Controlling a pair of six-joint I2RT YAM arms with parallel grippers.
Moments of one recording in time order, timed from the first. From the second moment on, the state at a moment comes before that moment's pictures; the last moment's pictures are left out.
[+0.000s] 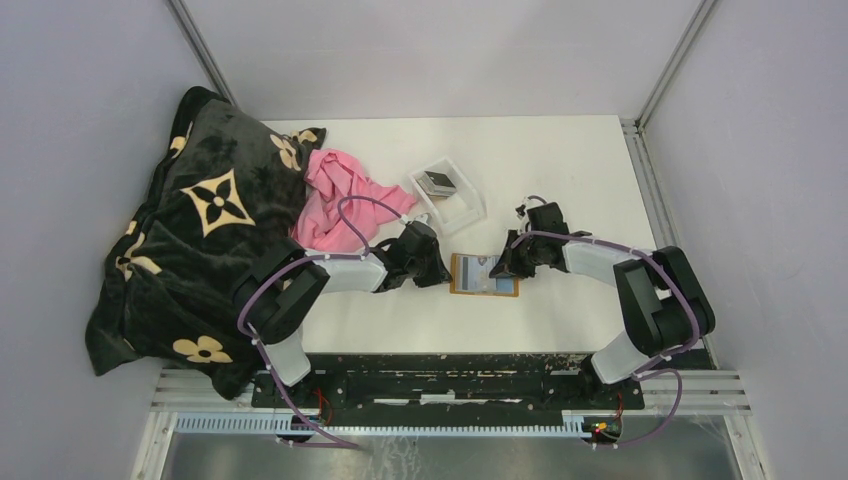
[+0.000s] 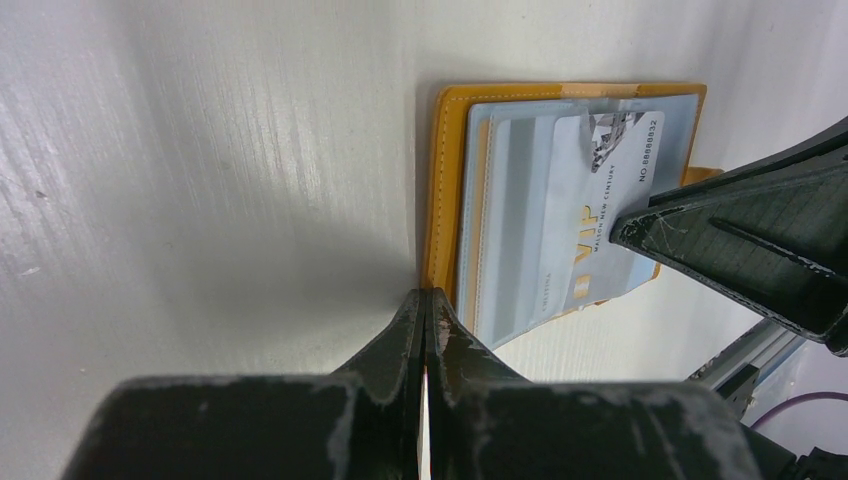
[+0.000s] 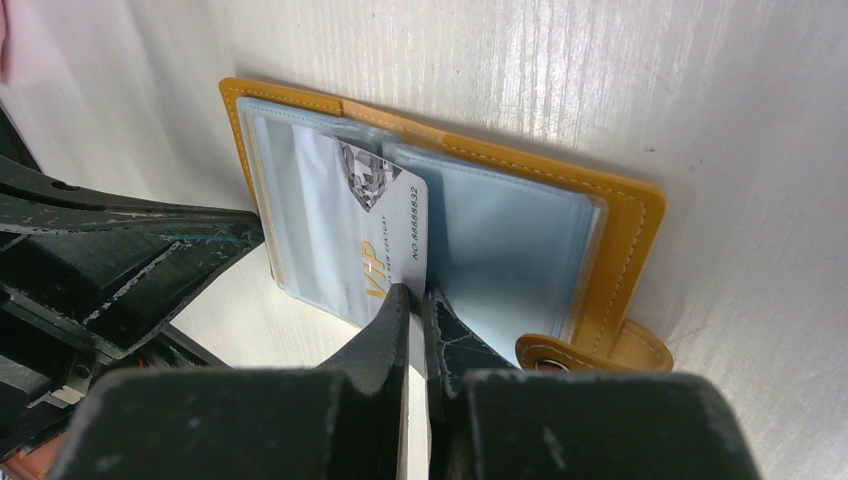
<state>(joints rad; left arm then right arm) -0.79 1.75 0.82 0.11 0.05 -0.89 0.32 1.57 0.72 -0.16 -0.39 0.56</state>
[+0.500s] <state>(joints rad) -0.79 1.77 0.84 0.11 0.06 -0.89 0.33 1.62 0.75 -0.15 -0.42 0.57</state>
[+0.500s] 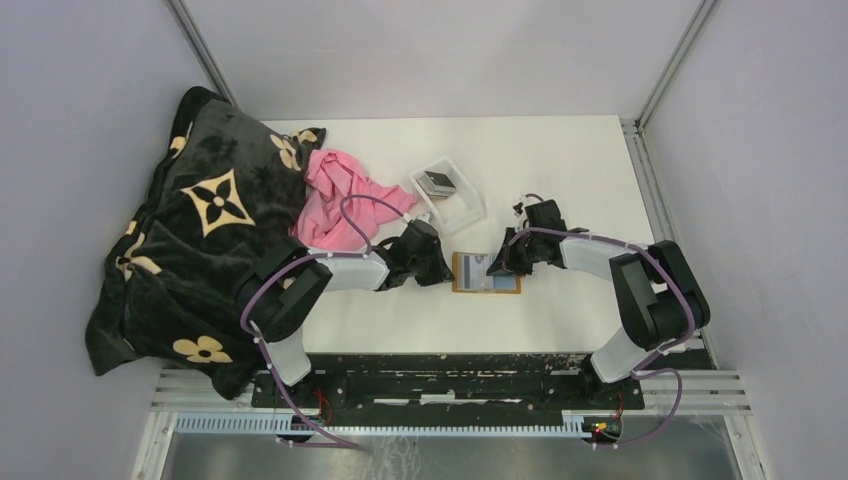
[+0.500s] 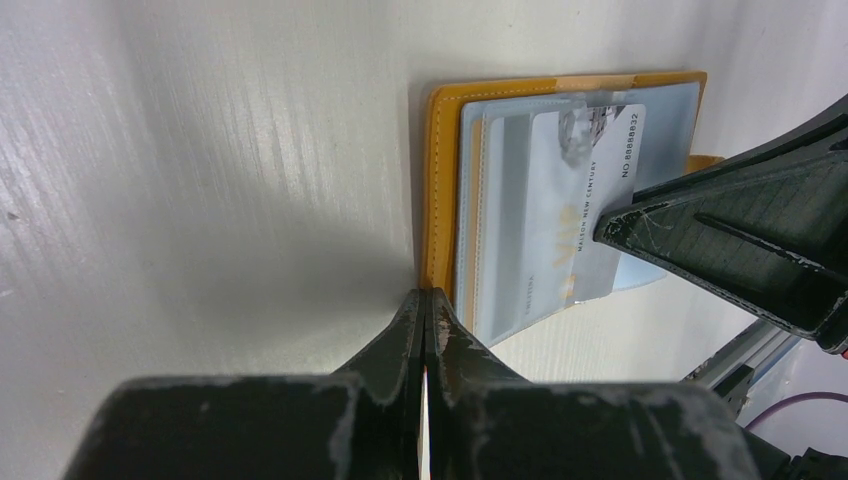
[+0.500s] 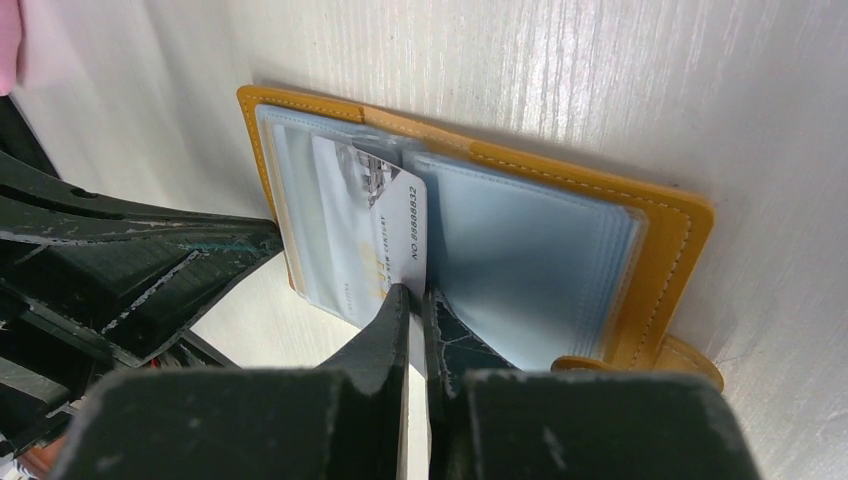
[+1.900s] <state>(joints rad) -0.82 1.81 0.87 0.15 0.08 -0.88 0.40 1.62 0.88 -0.35 -0.32 0.47</state>
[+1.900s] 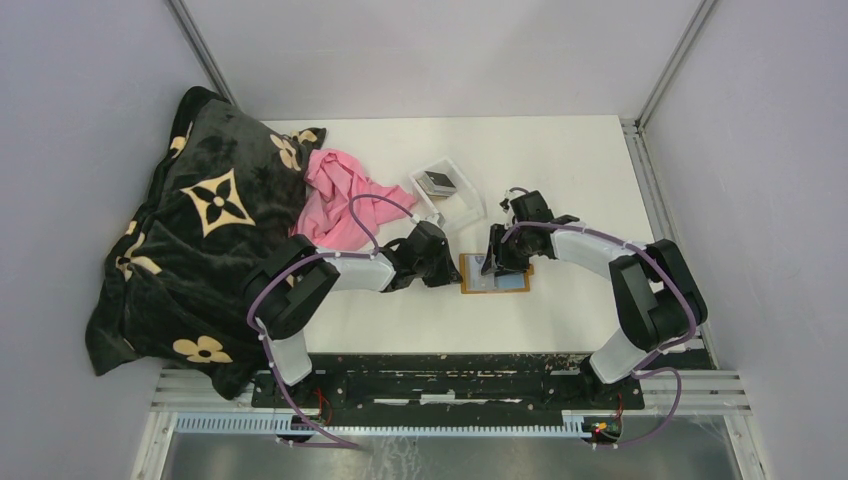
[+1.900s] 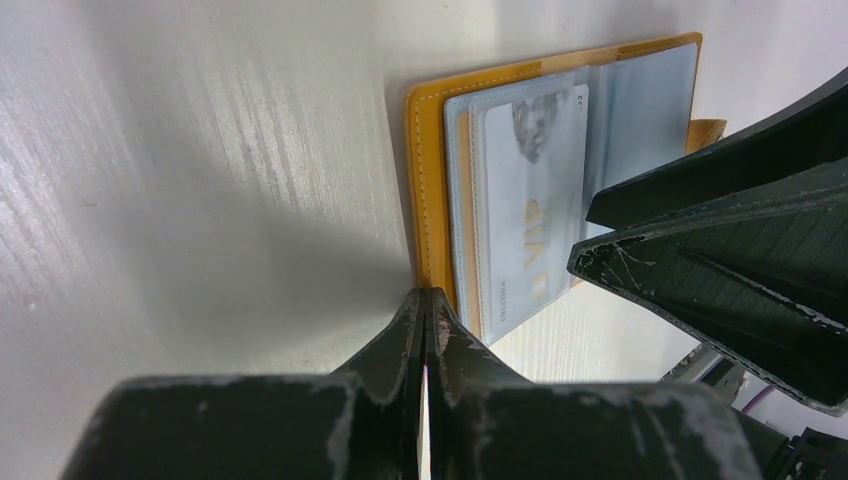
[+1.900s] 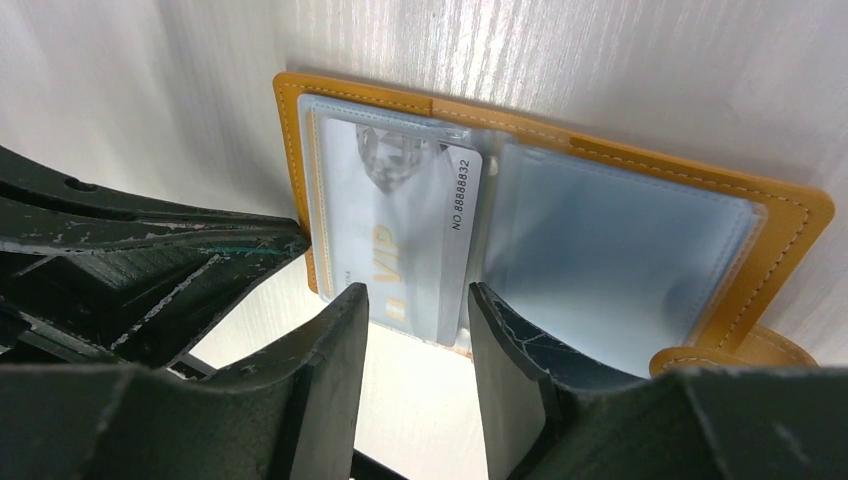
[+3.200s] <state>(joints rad) -0.83 1.74 0.86 0.05 0.01 -0.88 0.49 1.57 1.12 -0.52 -0.15 0.34</state>
